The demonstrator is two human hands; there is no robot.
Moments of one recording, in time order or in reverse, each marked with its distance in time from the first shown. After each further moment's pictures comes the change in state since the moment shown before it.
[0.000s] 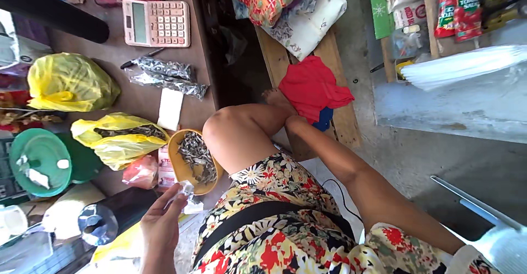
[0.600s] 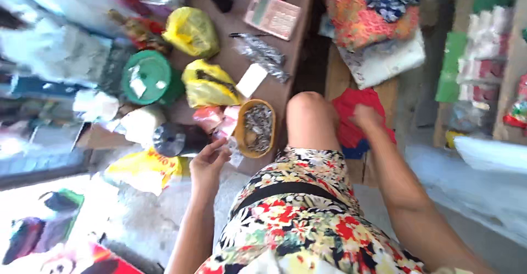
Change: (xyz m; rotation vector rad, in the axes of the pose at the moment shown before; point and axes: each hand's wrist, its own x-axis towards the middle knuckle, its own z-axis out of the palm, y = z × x) left_hand -0.026 0.016 -0.022 -0.149 0.113 0.138; right_hand -0.059 0.027 -0.087 0.141 0.528 -0.069
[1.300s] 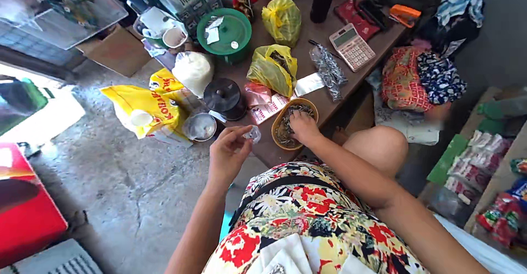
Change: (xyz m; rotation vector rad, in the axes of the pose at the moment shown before) left_hand -0.046 -0.023 -0.046 -0.051 0.226 0.228; right_hand -0.099 -0.271 0.102 -0.682 -0.121 -0.914
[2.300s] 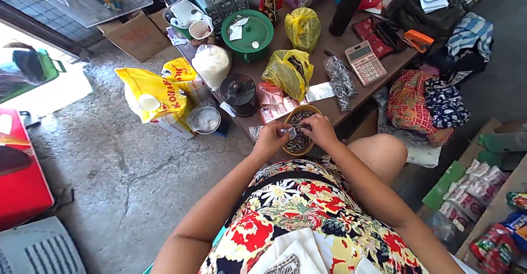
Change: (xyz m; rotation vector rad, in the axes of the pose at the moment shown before) left_hand 0.038 -0.024 0.069 0.136 -0.286 -0.130; right_hand -0.021 0.024 -0.022 0.295 0.206 -0.133
